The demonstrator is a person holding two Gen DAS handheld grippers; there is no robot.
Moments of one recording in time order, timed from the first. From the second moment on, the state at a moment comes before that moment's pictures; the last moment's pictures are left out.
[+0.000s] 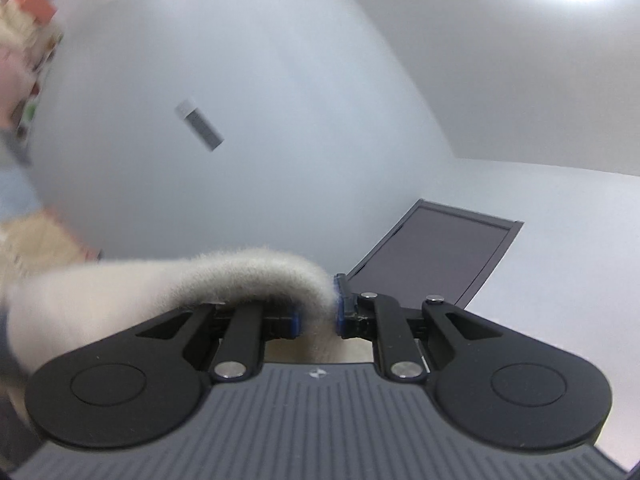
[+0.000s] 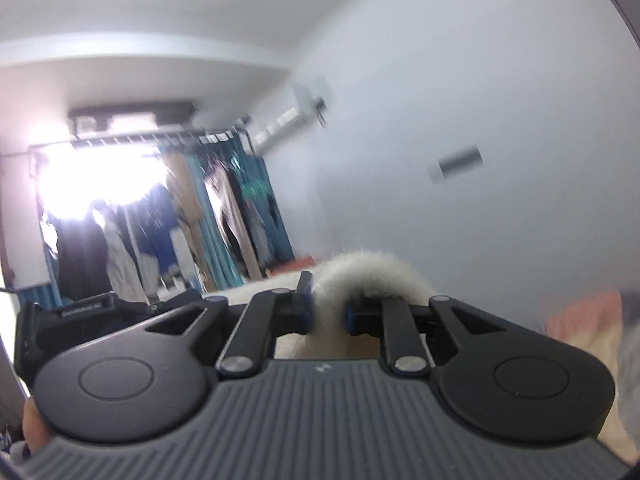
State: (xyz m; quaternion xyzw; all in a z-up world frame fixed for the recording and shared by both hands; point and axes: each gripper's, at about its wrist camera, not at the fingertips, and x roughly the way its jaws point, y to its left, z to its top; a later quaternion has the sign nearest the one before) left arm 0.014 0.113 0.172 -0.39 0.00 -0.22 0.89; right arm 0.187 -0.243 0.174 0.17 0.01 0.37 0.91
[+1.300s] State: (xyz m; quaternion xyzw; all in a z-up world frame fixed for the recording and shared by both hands) left arm 0.347 0.109 -0.007 -0.34 0.20 -0.11 0.91; right arm 0.488 -0.203 0.008 0.16 0.20 0.27 0.93
